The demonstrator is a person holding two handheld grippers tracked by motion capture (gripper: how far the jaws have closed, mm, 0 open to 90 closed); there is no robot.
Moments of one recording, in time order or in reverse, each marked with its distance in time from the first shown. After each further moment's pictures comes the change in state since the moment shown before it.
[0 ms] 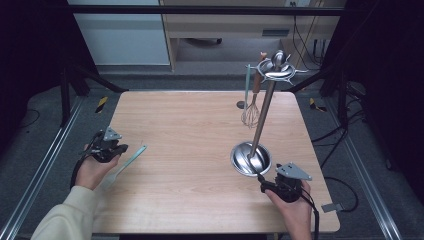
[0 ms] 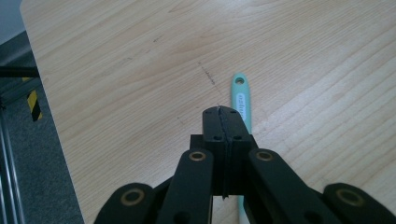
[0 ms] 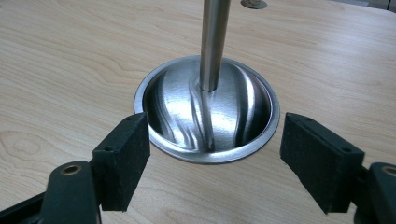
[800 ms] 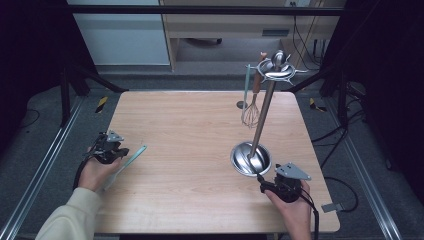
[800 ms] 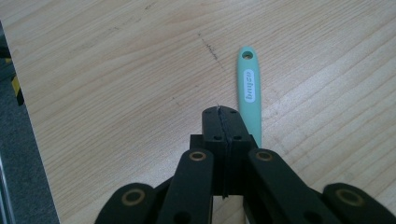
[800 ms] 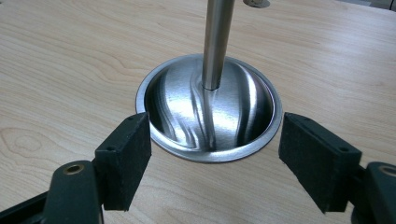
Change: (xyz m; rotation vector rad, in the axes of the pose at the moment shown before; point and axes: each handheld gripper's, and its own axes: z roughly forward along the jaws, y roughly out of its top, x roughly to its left) left arm 0.002 -0.012 0.021 0.055 -0.024 -0.030; right arm 0.001 0.000 0.000 0.009 0.005 -0.009
